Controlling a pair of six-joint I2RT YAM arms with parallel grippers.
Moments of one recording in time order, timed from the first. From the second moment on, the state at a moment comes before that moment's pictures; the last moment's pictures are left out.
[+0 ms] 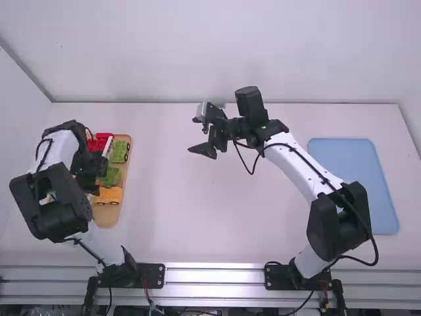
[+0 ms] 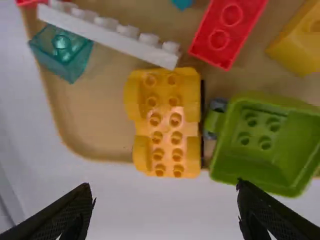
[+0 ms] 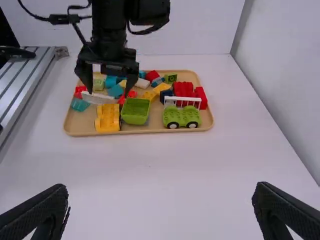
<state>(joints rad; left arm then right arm) 0.46 1.82 1.36 -1.23 -0.07 -1.11 0.45 1.72 1.38 -0.30 -0.95 -0.60</state>
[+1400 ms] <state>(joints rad) 0.38 1.82 1.12 -0.98 -0.07 -1.12 0.45 1.72 1.38 -0.30 -0.89 -0.61</state>
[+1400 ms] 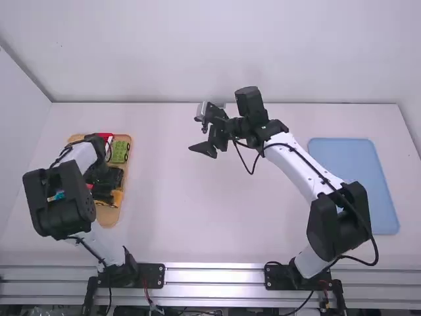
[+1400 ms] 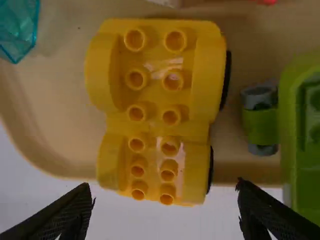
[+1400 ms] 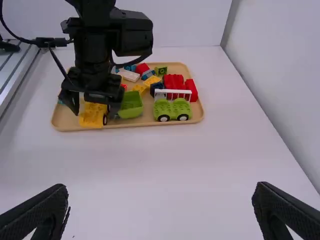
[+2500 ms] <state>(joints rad) 0.39 1.80 0.98 -0.77 -0.06 -1.20 0.45 1.72 1.38 -0.30 -0.89 -0.60</state>
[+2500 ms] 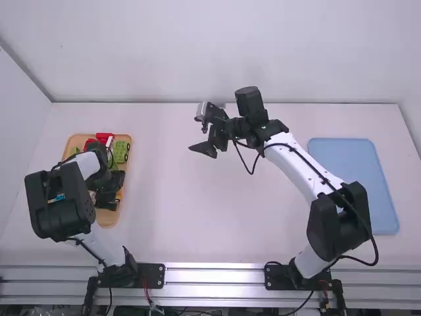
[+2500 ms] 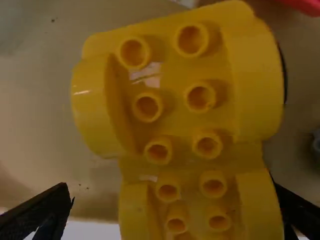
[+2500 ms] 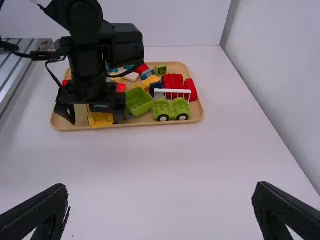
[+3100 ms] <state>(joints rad) 0.39 1.80 0.97 -0.69 -0.01 -1.23 0.45 1.72 1.38 -0.32 -0.89 -0.60</state>
